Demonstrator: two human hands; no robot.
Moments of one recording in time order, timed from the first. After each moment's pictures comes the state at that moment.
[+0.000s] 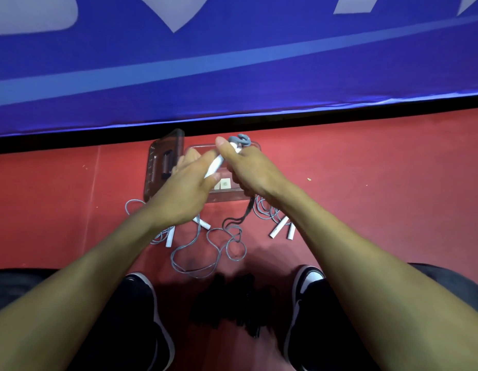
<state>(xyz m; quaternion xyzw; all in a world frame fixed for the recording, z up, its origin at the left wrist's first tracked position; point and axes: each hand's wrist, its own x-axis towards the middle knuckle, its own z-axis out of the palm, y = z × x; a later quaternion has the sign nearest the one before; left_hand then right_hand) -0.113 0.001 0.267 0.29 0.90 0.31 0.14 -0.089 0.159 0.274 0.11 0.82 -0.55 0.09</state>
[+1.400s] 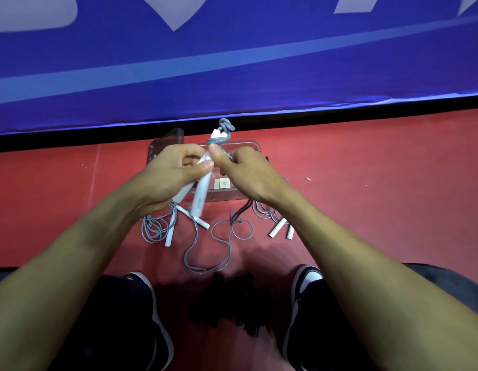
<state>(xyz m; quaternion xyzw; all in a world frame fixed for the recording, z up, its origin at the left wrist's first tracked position) -0.131 -0.009 0.279 0.18 0.74 0.58 0.29 -0.084 0.156 0.276 0.06 0.90 -0.43 0.07</state>
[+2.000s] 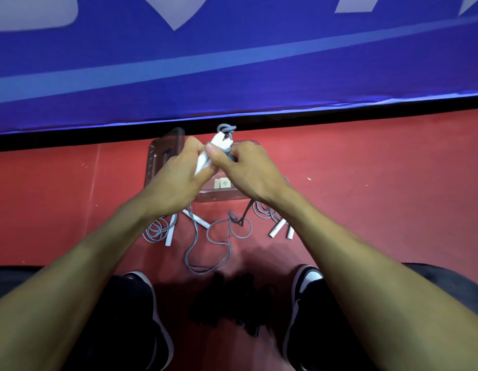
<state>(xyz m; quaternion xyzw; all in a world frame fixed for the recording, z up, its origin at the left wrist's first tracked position) -0.120 -0.004 0.277 0.22 0.90 0.35 0.15 -0.085 0.155 0.277 0.04 0.90 -0.44 0.01</state>
